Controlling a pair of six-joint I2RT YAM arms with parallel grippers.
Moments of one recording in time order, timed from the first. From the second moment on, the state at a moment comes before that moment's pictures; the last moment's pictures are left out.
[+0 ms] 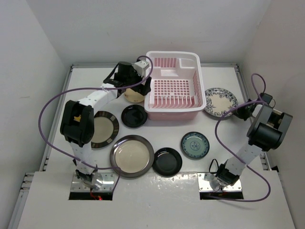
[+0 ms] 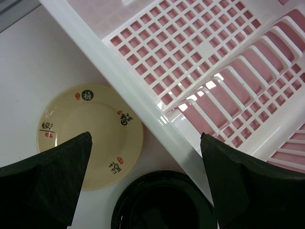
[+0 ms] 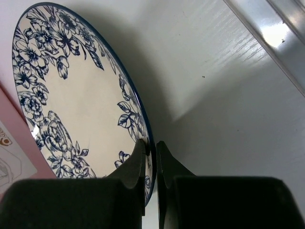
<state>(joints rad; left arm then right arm) -0.36 1.86 1.45 -0.13 0.32 0.13 -0.60 1.86 0.96 -0.08 -0.39 0.45</state>
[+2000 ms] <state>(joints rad) -0.21 1.90 1.56 -0.06 0.40 0.31 0.03 1.51 1.52 -0.49 0.66 -0.14</state>
